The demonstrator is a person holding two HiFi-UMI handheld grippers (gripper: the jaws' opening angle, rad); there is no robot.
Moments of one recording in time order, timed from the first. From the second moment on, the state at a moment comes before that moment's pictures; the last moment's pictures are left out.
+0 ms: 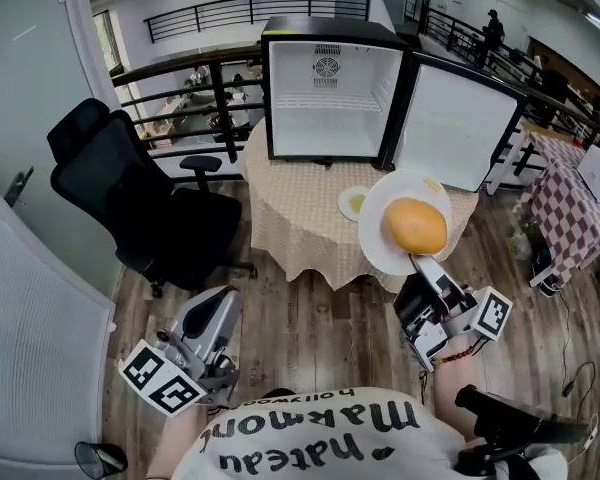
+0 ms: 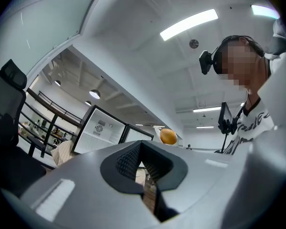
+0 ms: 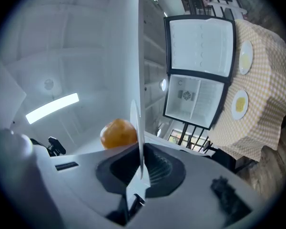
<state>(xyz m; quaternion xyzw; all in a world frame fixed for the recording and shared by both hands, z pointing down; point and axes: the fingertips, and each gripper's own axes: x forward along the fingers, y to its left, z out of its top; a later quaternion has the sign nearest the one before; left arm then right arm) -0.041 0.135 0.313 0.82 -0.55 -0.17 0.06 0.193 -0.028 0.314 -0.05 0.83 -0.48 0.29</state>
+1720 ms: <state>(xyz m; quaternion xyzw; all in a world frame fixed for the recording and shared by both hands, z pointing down) -0.230 -0.282 0.313 0.89 -0.42 -0.15 0.10 0.055 -0.389 0.349 -0.32 0.76 -0.48 0.30</state>
